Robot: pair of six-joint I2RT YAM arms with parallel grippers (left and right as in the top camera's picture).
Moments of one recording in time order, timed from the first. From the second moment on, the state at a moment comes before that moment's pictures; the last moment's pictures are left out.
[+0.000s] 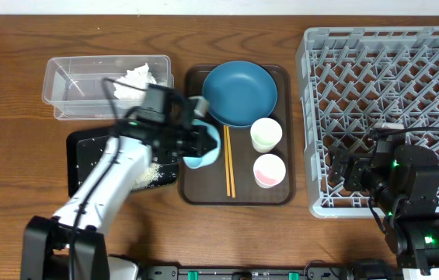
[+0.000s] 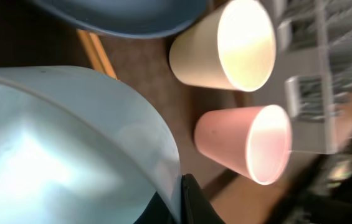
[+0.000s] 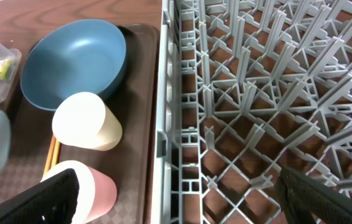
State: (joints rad) left arm -0.31 1.52 0.99 -0.59 0.59 -0.22; right arm 0.08 0.74 0.77 -0.71 -0.09 0.19
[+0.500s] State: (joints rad) left arm -0.50 1.57 0.99 -0.55 0.27 -0.25; right arm 0.08 0.74 0.77 -0.71 -0.09 0.19
